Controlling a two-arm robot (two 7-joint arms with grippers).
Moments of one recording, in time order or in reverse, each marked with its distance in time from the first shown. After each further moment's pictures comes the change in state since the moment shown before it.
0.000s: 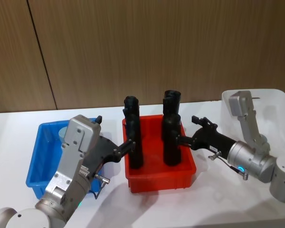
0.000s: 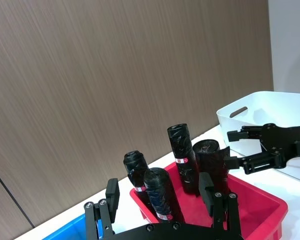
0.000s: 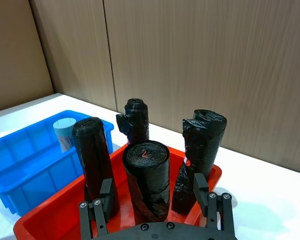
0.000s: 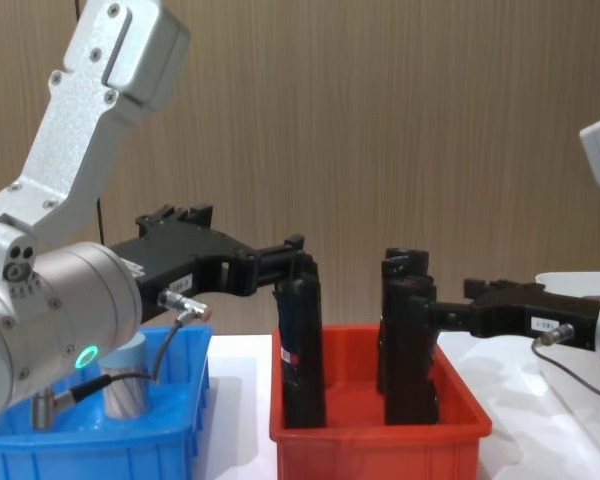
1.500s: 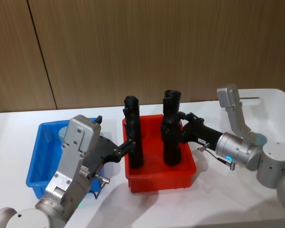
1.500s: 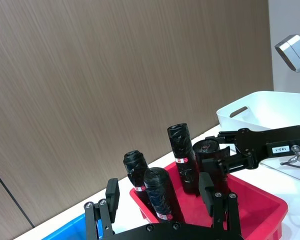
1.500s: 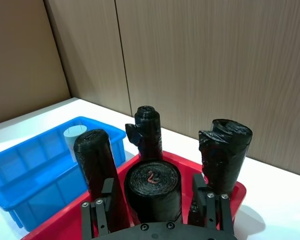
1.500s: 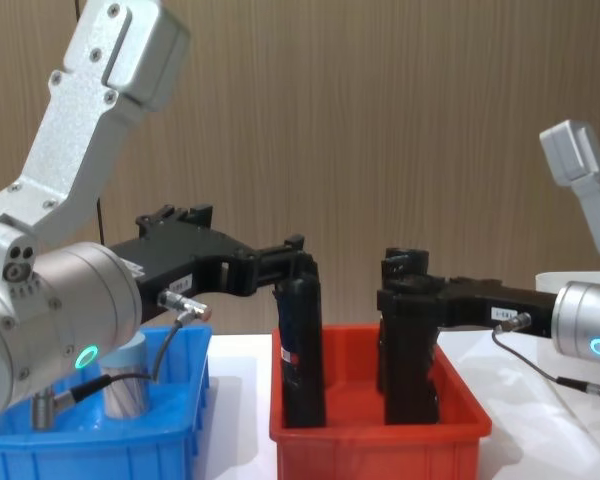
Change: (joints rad) left arm 0.000 0.000 0.000 0.000 0.000 0.000 0.000; right arm 0.208 -0.069 -0.030 0.347 0.033 -0.107 0.115
